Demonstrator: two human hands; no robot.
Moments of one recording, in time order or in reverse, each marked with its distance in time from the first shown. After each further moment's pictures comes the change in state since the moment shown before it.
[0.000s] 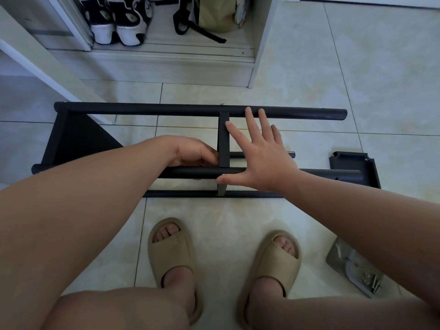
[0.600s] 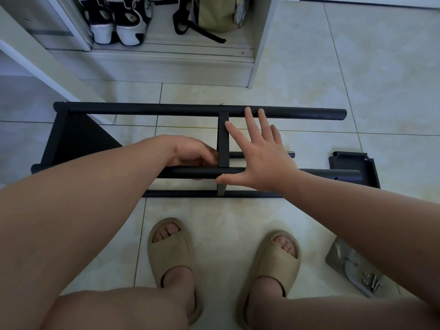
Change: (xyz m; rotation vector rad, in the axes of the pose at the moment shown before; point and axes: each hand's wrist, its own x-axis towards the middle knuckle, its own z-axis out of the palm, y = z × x) left_hand -0.001 0.000 0.000 -0.041 -0.055 -0.026; right_hand -0.001 -0.001 -0.002 0.010 -0.005 0.000
